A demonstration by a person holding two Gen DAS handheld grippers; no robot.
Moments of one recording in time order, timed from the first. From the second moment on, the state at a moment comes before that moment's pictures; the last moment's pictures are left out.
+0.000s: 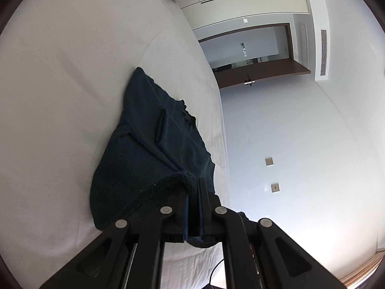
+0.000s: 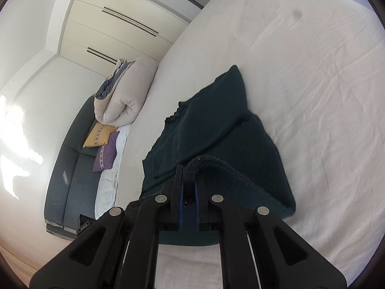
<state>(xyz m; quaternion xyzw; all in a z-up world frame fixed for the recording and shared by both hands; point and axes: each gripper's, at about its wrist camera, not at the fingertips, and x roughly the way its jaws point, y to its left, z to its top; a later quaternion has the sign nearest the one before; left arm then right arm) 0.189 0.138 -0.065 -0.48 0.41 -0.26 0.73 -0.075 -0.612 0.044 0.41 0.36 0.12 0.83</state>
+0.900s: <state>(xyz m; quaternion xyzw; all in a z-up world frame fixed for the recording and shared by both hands) 0.386 0.124 -0.145 -0.48 0.44 -0.16 0.74 0.209 -0.638 -0.010 0.38 0.40 0.01 0.83</state>
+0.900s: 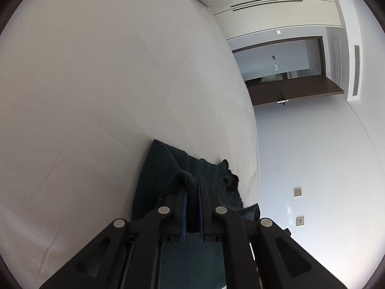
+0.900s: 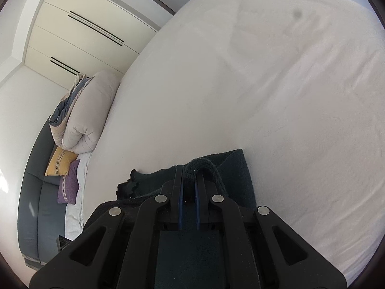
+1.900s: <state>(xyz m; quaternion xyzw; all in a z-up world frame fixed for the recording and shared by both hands) 0.335 0.049 -0.145 -0.22 0.44 -0.12 0.86 0.177 -0.522 -0.053 0.29 0.42 0.10 0.85</state>
